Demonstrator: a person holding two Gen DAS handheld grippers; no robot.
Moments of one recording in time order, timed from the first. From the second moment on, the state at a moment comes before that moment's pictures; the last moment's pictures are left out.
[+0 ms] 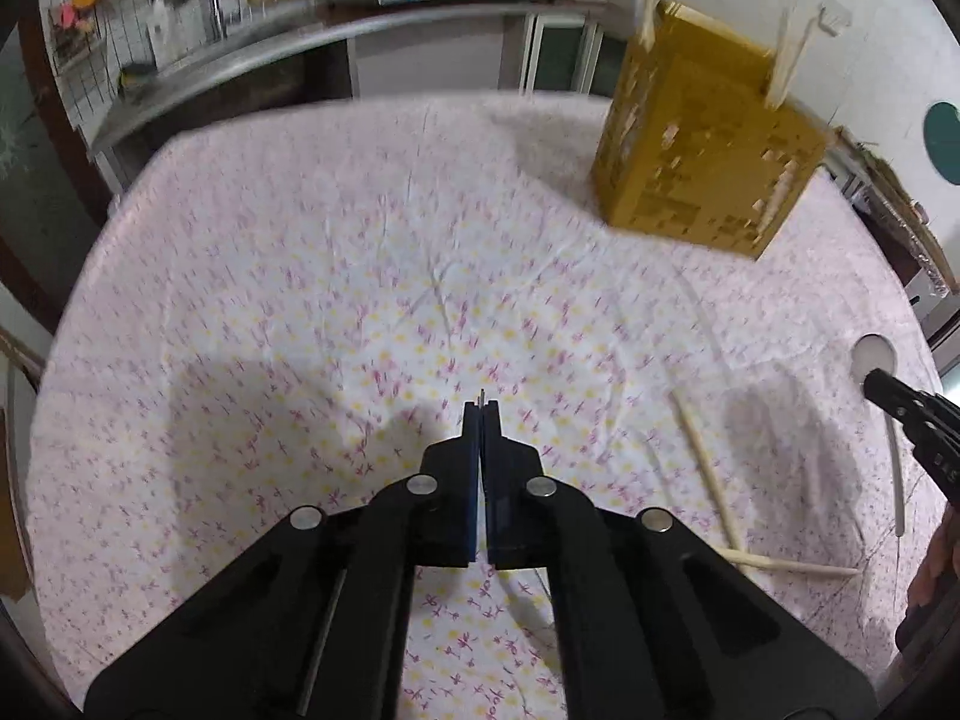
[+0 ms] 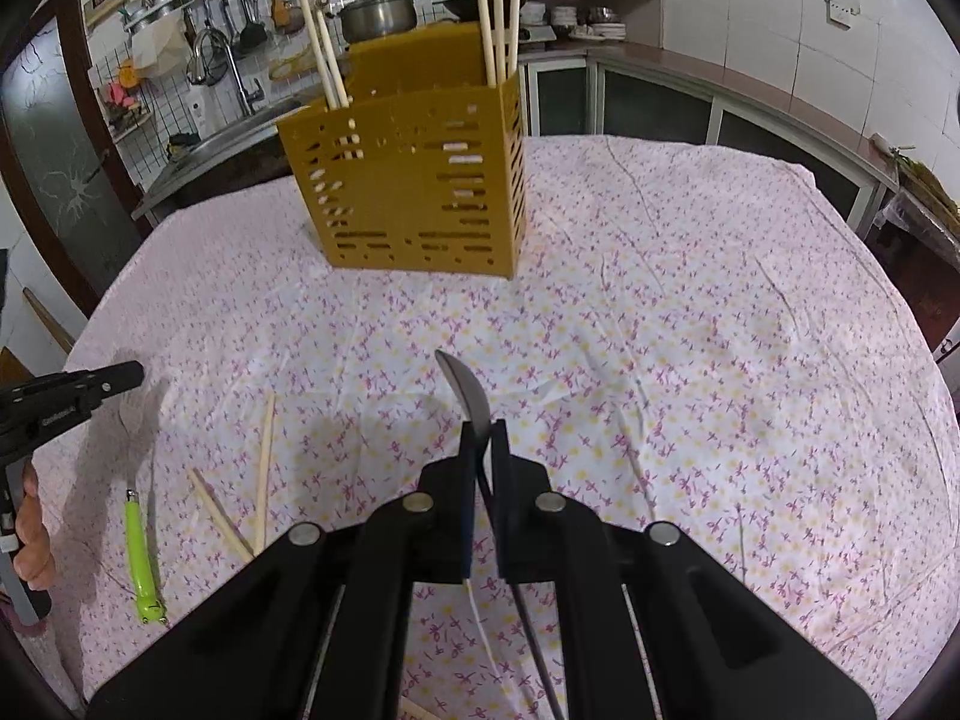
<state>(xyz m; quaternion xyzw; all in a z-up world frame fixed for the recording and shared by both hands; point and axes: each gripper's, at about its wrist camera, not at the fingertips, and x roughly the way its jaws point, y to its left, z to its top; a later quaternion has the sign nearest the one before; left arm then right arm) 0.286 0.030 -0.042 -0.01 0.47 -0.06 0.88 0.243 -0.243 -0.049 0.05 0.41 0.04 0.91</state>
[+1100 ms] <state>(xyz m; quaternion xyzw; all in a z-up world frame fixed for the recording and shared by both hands) 0.276 -0.017 0.086 0.02 0.22 -0.14 0.97 0.241 -0.259 0.005 0.16 0.20 0.13 0.96</state>
